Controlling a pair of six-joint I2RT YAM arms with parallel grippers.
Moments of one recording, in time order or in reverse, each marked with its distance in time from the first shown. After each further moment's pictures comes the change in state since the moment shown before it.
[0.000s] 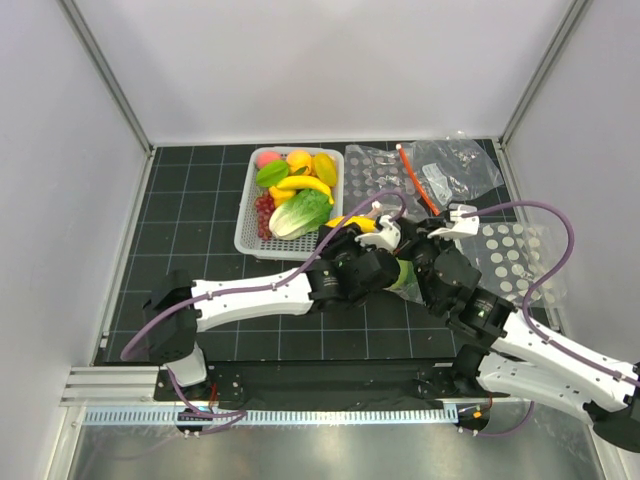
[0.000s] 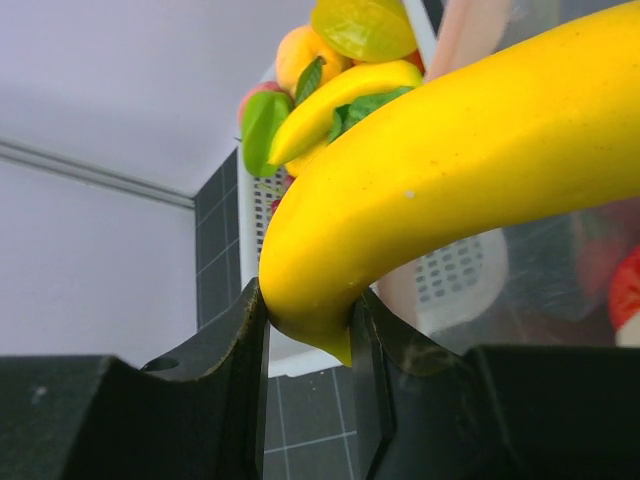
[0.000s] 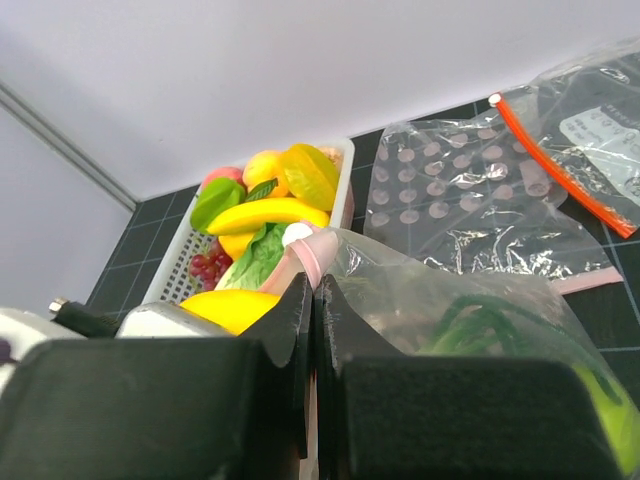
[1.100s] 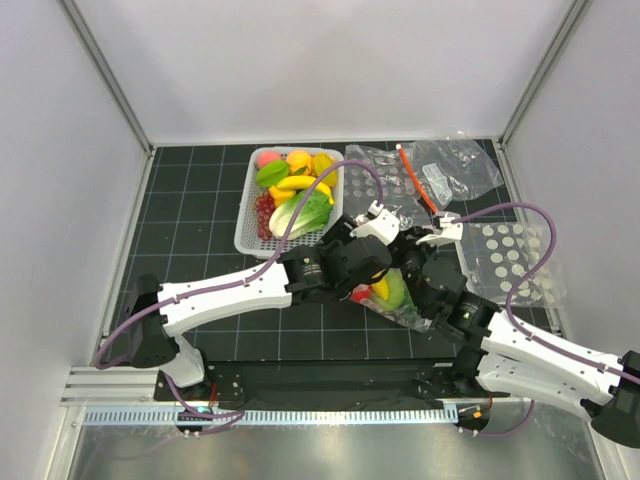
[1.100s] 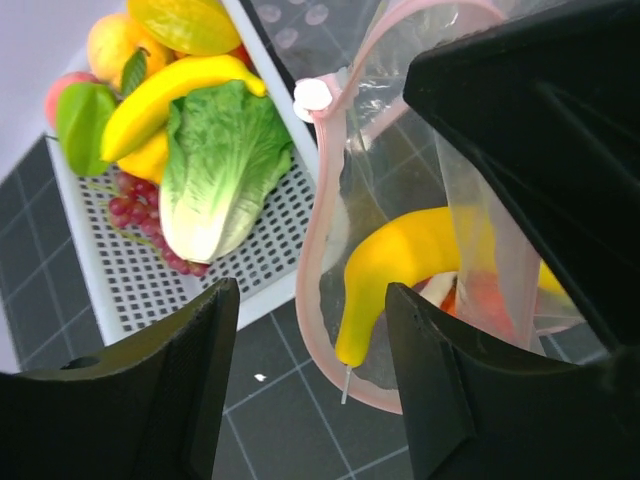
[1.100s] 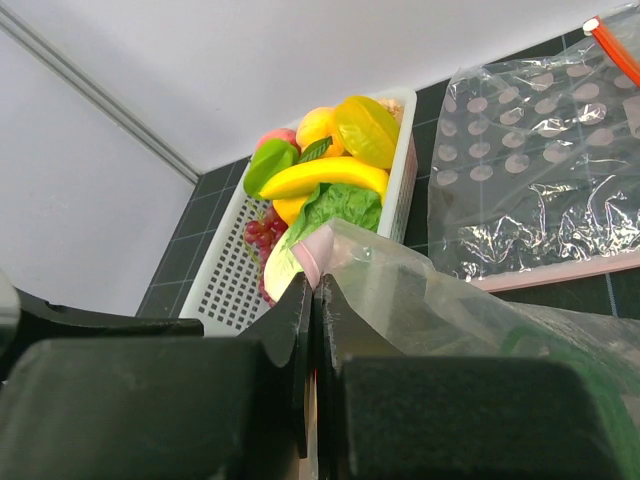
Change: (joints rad) left arm 0.001 -0.087 0.150 -0.305 0.418 -0.295; right arm 0.000 0.057 -0.104 0.141 -0.119 0.148
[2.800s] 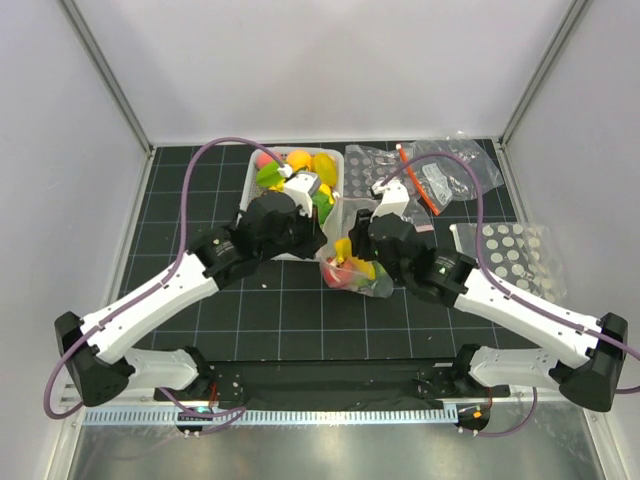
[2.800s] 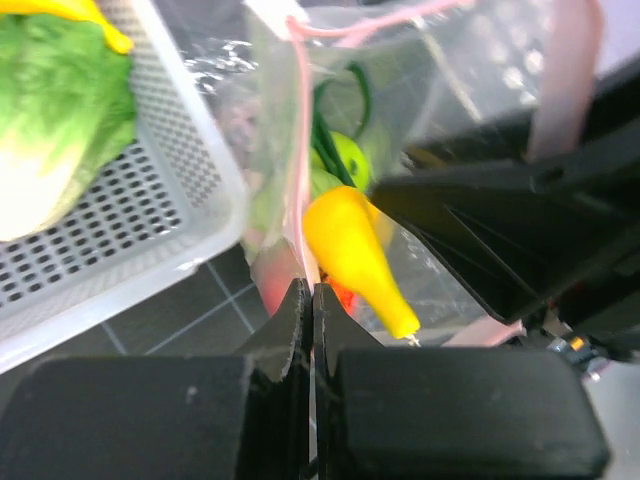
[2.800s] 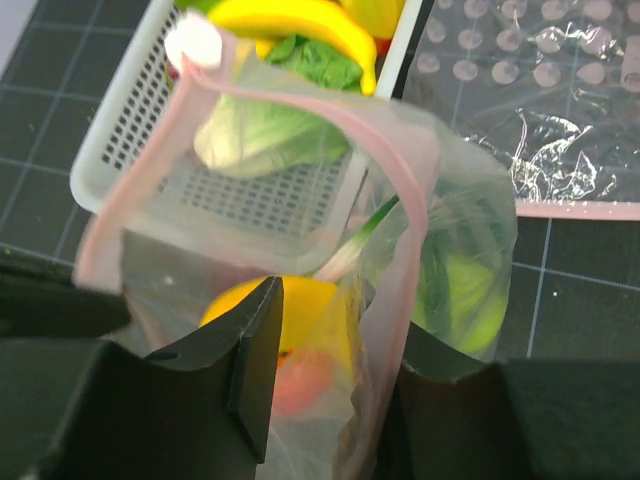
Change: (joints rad) left arm 0.371 -0.365 -0.251 0.158 0.733 -0.300; right arm 0.002 0.315 0.474 -0.624 -0.172 -0.089
